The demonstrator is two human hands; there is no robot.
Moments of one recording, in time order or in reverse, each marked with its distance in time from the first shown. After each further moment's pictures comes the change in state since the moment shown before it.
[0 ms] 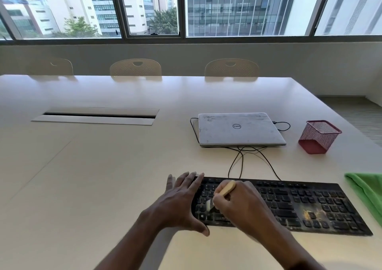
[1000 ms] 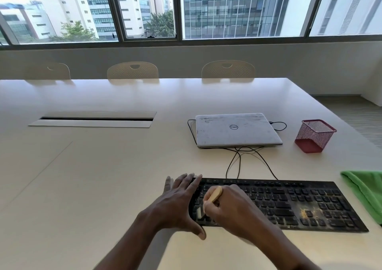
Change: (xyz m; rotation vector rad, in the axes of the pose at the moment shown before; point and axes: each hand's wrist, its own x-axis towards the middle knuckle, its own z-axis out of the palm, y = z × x) left_hand -0.001 0.000 -0.005 -0.005 -0.052 0.002; right_hand 0.001 -0.005 0.005 -0.008 -0.095 -0.067
